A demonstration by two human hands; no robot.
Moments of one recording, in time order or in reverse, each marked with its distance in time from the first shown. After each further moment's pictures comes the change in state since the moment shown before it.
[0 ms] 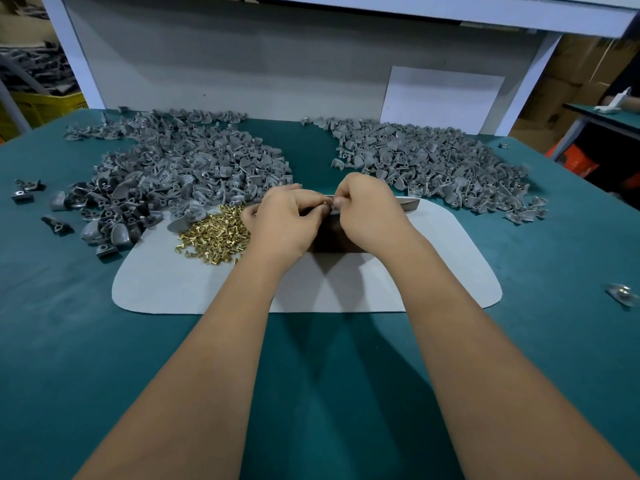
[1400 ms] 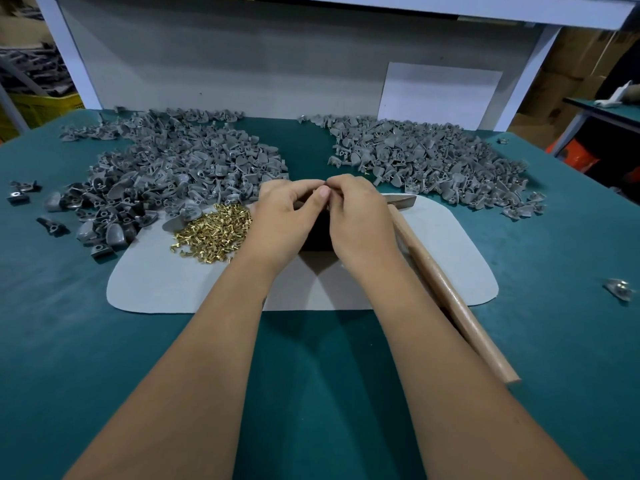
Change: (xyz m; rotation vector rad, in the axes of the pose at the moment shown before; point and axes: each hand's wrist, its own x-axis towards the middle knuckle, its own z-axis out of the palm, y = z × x) left_hand -0.006 0.005 -0.001 -0.283 -0.062 -0.038; right_hand -0.025 -0.005 0.016 0.238 0.266 -0.083
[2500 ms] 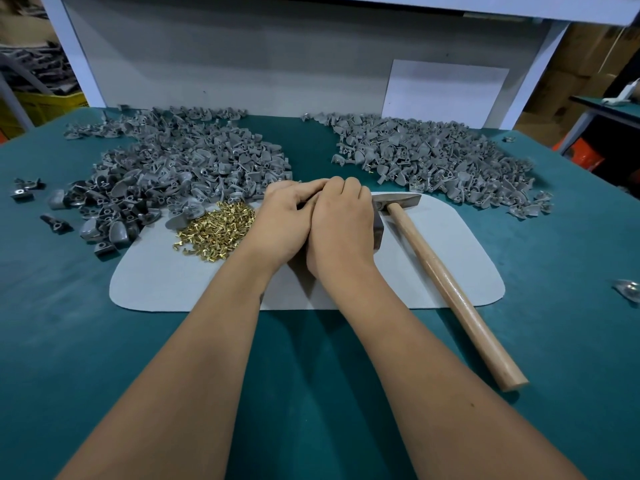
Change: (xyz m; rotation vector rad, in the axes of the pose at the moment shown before) left_hand -0.001 0.005 -0.002 0.047 -0.045 0.055; right_hand 0.001 -0.011 0.033 -0.640 -0.095 0.011
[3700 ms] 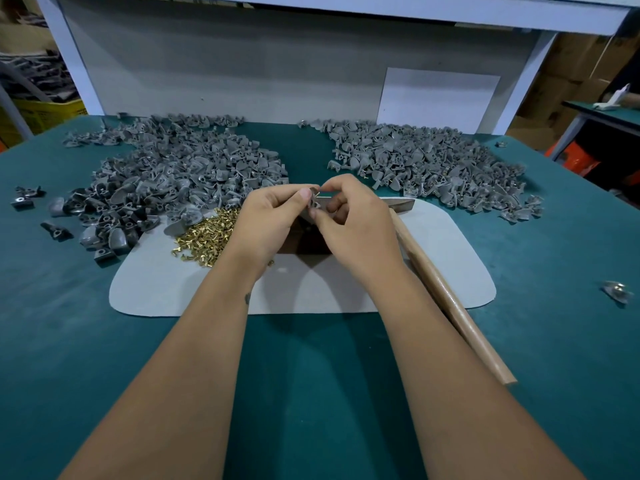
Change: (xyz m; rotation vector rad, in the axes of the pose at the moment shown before) left_hand -0.006 -0.002 -0.010 -0.348 0.082 -0.108; right_hand -0.010 0.035 -0.018 0.800 0.077 -0.038
